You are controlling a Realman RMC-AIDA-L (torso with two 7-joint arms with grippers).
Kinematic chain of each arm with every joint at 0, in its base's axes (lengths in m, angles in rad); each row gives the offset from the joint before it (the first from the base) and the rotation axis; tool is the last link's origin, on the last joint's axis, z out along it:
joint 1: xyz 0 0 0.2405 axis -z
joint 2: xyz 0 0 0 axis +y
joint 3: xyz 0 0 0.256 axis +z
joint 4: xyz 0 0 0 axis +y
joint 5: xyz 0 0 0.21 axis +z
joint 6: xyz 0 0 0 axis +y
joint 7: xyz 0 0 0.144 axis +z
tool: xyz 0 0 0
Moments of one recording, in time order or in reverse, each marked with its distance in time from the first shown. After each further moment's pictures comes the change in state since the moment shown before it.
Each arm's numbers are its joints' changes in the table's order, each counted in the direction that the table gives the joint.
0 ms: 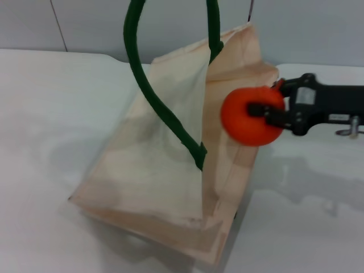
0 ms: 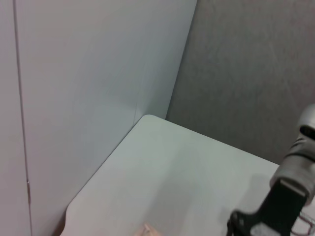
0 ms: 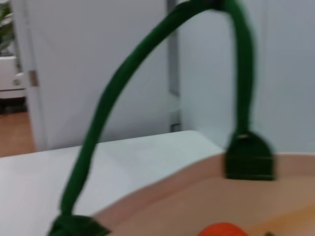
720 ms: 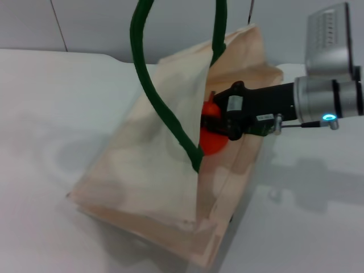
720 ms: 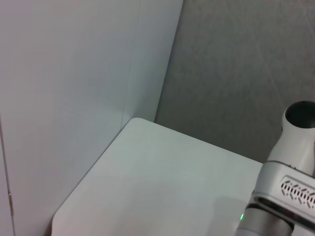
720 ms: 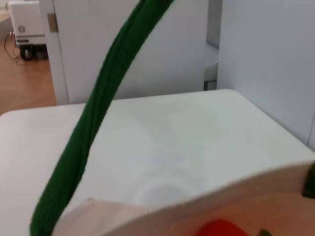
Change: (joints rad) left arm 0.022 -0.009 0.000 0.017 -0.002 0.001 -0.001; right arm -0.224 0.013 -0.201 0.241 0.008 -0.252 0.005
